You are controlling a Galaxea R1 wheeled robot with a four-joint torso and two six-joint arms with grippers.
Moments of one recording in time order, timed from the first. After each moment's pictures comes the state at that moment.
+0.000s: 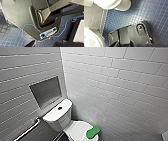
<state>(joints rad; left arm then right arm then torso) 1.56 2.81 -2.36 0.02 -0.04 0.14 -1.14 2.28 -1.75 0.41 -0.03 -0.17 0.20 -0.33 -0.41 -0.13</state>
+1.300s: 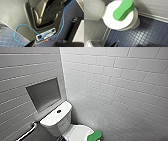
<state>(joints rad) 1.66 2.97 -2.49 0.02 -0.05 0.13 -0.84 2.49 -1.98 0.45 -0.18 -0.16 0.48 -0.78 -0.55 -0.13</state>
